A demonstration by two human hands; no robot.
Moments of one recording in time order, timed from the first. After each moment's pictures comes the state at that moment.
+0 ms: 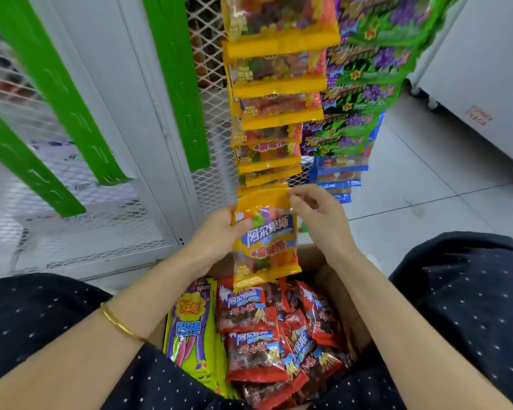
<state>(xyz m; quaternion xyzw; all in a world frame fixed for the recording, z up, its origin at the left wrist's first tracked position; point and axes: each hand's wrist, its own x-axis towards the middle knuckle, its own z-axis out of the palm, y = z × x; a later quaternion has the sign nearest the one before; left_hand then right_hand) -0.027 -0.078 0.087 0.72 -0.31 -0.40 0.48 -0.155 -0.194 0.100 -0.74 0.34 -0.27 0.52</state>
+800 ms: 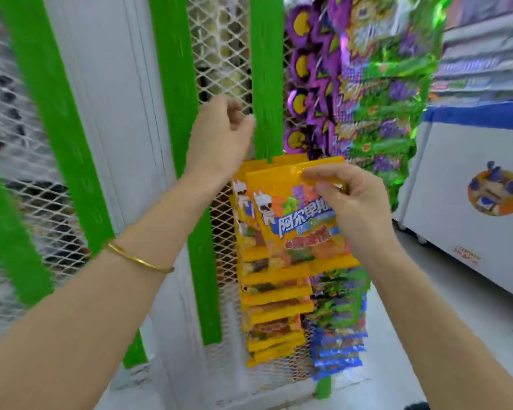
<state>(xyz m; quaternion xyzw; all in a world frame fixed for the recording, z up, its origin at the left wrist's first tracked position) 0.042 -0.181 0.449 0.67 -0.45 0.20 0.55 -0.119 -0.257 0.382 -0.75 0.15 -0.53 0.38</state>
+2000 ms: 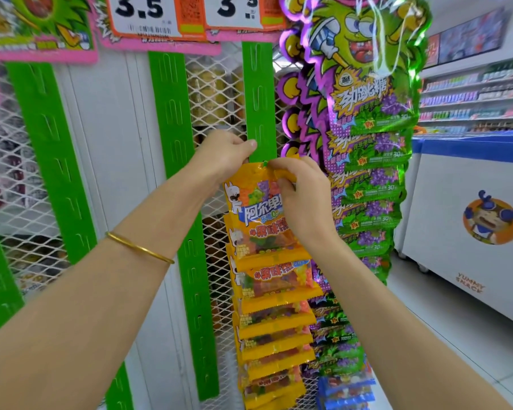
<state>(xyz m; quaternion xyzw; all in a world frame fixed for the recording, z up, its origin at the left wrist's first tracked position) 0.053 -0.197 0.502 0.75 -0.45 0.03 0.48 -0.046 -0.274 0.433 -0.79 0.17 -0.57 0.17</state>
